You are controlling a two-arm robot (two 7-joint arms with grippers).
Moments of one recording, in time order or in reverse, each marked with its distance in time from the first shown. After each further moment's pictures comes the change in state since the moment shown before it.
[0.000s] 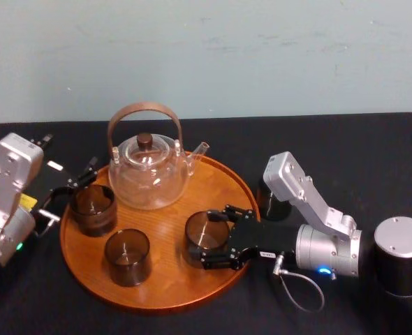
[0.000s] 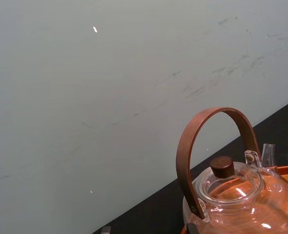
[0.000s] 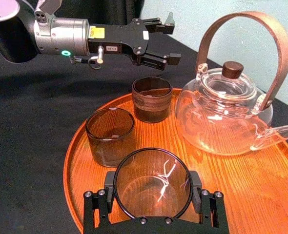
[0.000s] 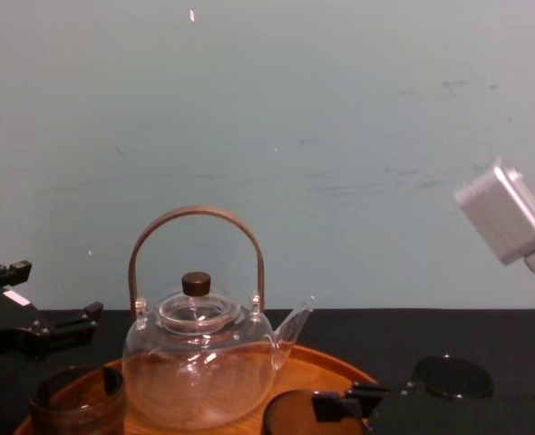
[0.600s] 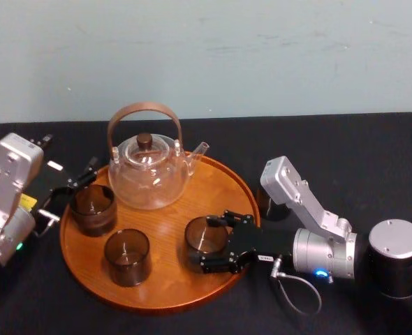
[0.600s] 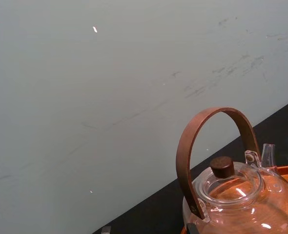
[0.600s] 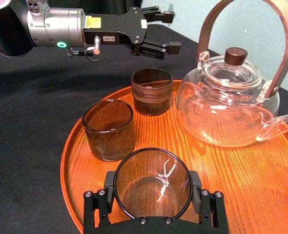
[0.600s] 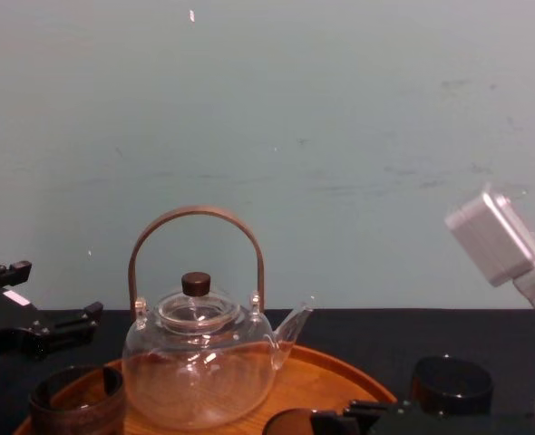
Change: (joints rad) left arm 0.000 0.000 0.000 0.000 0.000 0.000 0.000; right arm 0.016 -0.019 -0.015 0.060 0.007 -0.009 0.015
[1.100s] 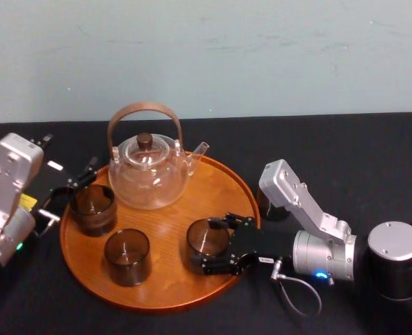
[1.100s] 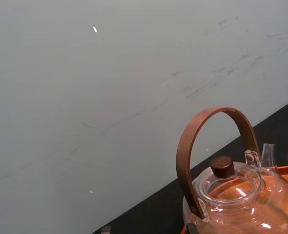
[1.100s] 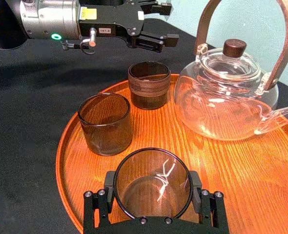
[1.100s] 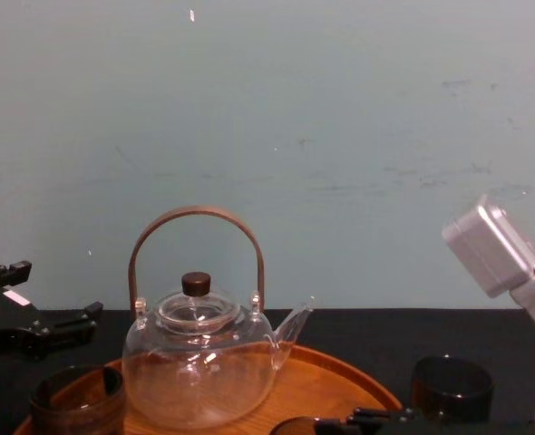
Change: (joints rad) left arm 0.000 0.000 0.000 0.000 0.000 0.000 0.000; right arm -0.001 -0.001 -0.004 0.007 -0.013 0.004 -0.013
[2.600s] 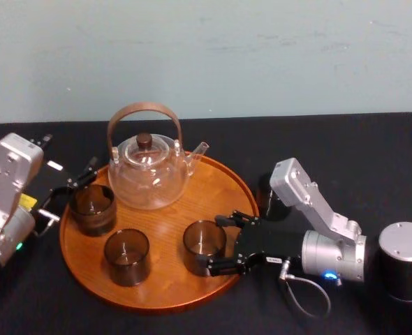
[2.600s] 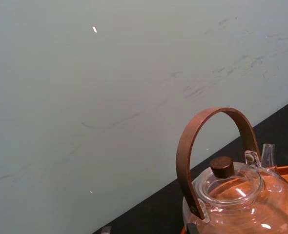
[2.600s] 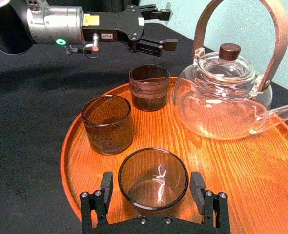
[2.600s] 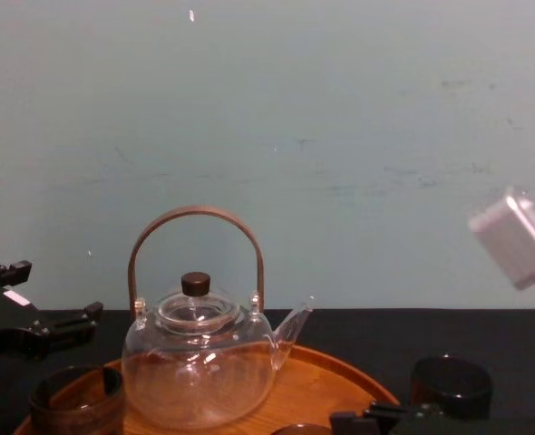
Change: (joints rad) left arm 0.000 0.000 0.000 0.000 0.000 0.000 0.000; right arm -0.016 0.024 0.018 -0.022 0.022 -0.009 0.016
